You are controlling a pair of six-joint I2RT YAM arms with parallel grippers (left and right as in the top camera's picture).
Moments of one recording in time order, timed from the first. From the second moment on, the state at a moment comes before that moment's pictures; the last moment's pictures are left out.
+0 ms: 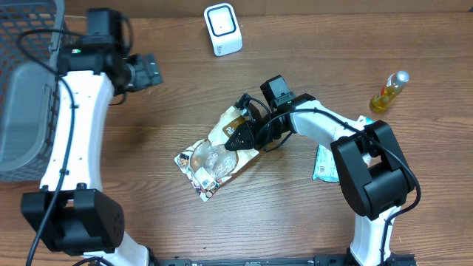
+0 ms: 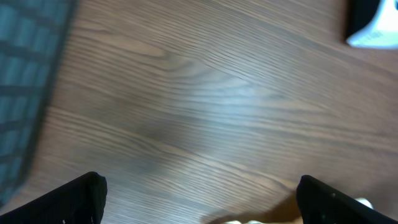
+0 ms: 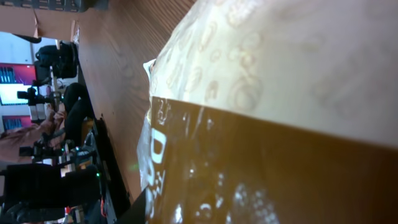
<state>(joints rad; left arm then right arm) 0.04 1.78 1.74 -1.11 -0.03 -0.34 0.45 2.06 1.28 -0.51 -0.92 0.07</state>
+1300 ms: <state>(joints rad) 0.12 1.78 1.74 -1.11 -0.03 -0.31 0.32 1.79 1.28 -0.72 -1.03 -0.06</state>
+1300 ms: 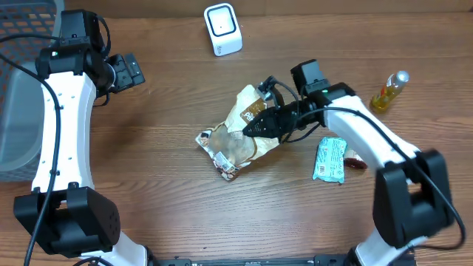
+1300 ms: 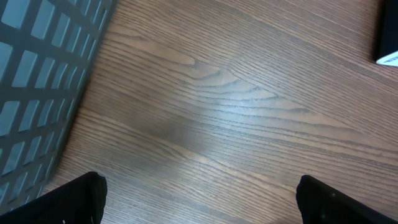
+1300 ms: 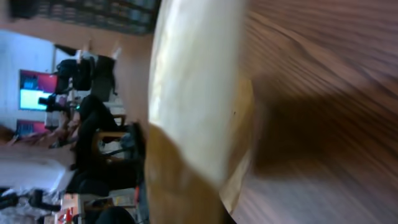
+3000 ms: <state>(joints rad) 0.12 1.78 1.74 -1.11 -0.03 -0.31 0.31 1.69 1.20 -1.22 -0.15 0.45</state>
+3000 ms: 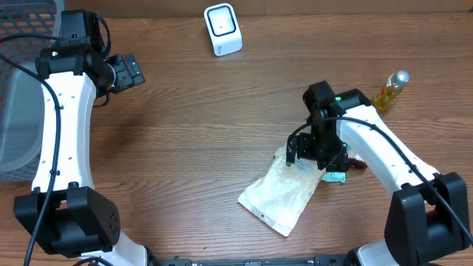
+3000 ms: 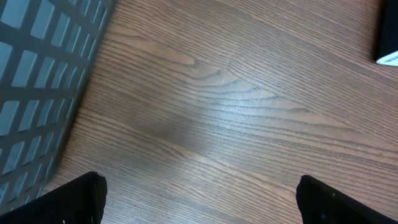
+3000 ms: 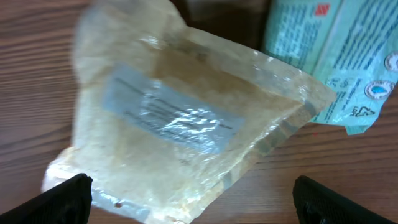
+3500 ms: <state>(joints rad) 0.12 1.78 1.74 -1.11 -0.03 -0.31 0.31 1.69 1.02 -0.91 -0.27 0.51</state>
